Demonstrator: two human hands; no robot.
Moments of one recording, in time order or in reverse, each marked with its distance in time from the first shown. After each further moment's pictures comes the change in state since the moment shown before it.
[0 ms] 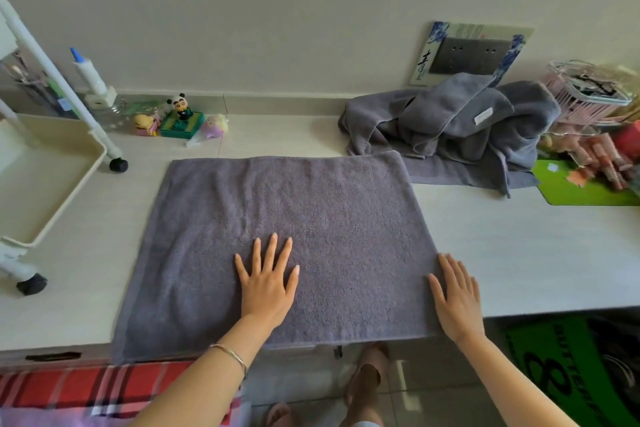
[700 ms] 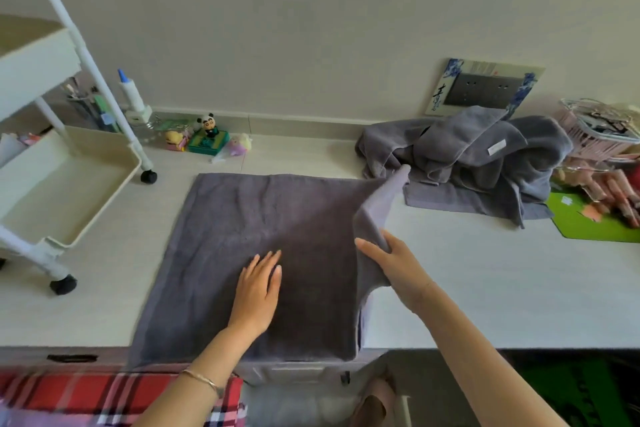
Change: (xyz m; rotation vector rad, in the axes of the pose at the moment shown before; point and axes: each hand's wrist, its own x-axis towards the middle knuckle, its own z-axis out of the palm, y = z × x) left_hand -0.006 -0.035 -0.032 -0.645 0.124 -0.061; right_hand 0.003 -0.192 -0.060 0.952 -0.414 -0.072
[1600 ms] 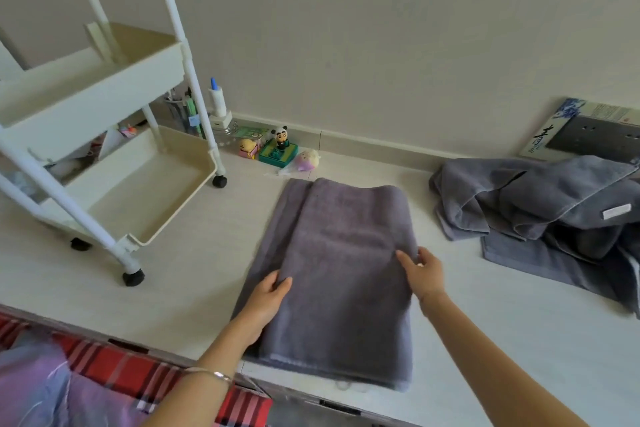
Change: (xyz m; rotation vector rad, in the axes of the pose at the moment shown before) left_hand 0.035 -0.038 -0.060 -0.702 0.040 -0.488; right_hand 0.133 0.030 0.046 -0.234 0.328 0.024
